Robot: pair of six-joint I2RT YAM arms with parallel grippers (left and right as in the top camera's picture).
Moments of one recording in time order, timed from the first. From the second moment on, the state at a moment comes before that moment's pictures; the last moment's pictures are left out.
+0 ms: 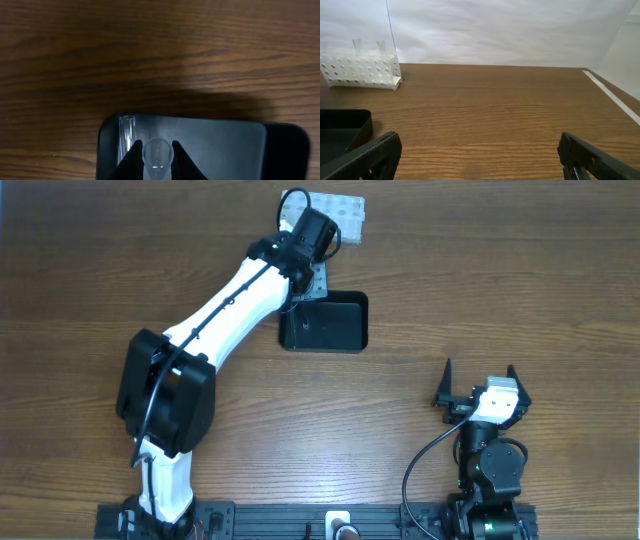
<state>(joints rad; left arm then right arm) -0.53 2.08 1.69 -0.80 -0.17 -0.57 0.08 0.01 0.01 -0.05 0.22 -0.06</state>
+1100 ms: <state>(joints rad) -0.53 2.15 1.69 -0.83 -0.15 -0.57 0.08 0.01 0.01 -0.05 0.22 -0.06</state>
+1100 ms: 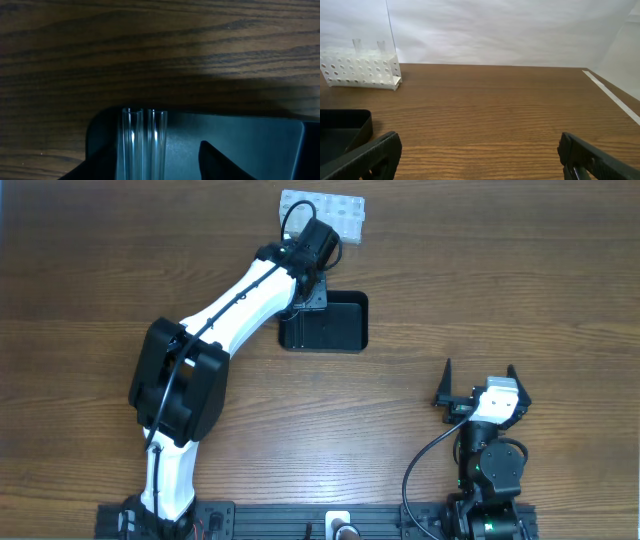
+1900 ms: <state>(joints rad) -0.13 1.38 1.25 -0.15 -0.11 -0.11 0.08 0.01 0.01 -0.05 0.22 -0.06</state>
